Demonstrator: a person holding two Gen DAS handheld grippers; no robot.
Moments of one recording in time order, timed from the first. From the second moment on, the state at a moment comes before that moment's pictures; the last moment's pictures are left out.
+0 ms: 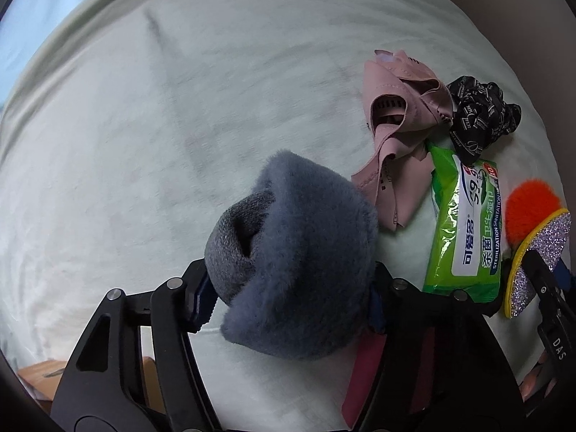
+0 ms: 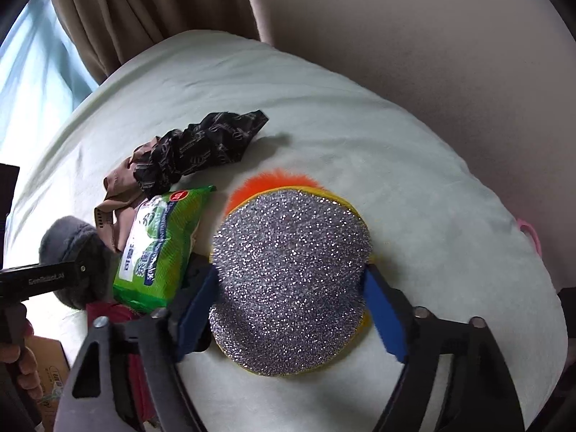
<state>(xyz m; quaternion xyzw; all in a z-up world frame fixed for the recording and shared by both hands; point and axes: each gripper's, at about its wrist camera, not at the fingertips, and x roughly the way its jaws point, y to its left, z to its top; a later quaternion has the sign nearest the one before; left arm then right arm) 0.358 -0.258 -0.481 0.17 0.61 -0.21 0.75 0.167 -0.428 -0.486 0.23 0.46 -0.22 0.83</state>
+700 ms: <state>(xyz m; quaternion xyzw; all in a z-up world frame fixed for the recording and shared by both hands) 0.293 -0.228 -0.329 0.11 0.55 -0.19 0.81 0.135 -0.420 -0.388 0.22 0.43 -0.18 0.86</state>
